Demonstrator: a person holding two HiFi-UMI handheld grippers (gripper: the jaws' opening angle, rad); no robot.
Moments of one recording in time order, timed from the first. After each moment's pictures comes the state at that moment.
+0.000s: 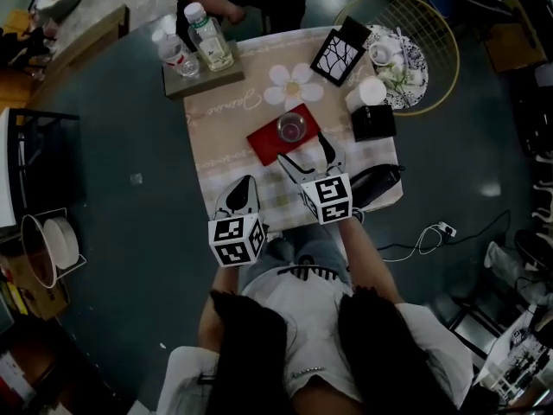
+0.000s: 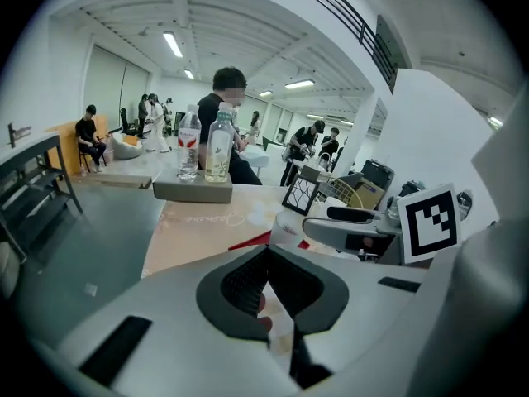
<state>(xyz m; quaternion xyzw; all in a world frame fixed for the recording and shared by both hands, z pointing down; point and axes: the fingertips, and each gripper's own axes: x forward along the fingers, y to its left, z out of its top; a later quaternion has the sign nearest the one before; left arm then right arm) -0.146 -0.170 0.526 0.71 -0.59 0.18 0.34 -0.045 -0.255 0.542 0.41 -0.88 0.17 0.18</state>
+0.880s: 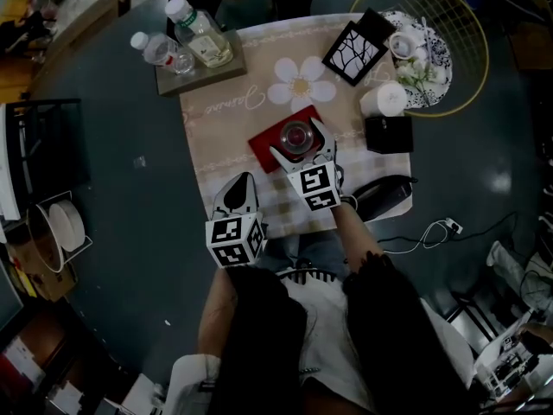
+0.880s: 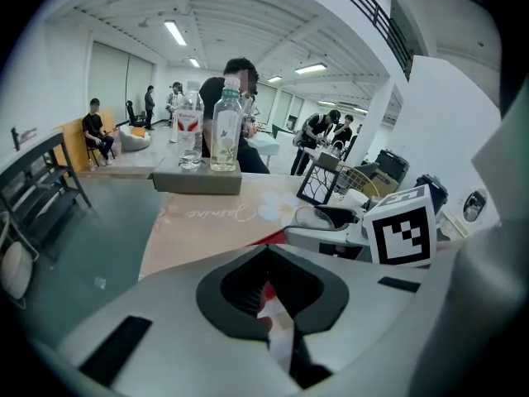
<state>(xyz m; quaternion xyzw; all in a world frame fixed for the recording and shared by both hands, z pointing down) -0.156 -0.210 0.560 0.67 -0.60 0.22 0.37 -0.081 -0.308 0.611 0.36 -0.89 0.15 0.25</state>
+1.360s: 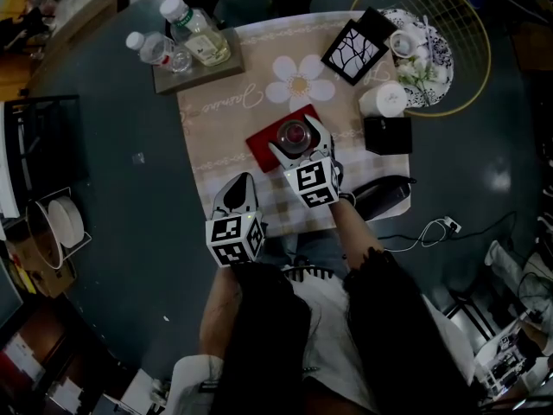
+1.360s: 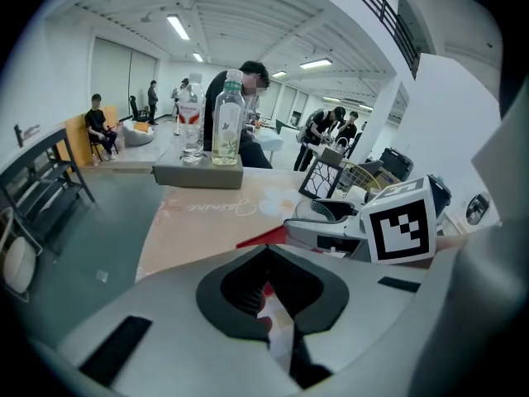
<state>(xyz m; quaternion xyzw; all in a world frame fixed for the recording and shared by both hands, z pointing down) -0.153 -0.209 0.568 0.66 -0.60 0.22 0.38 -0.082 -0.315 0.614 0.35 -0.89 0.14 0.27</state>
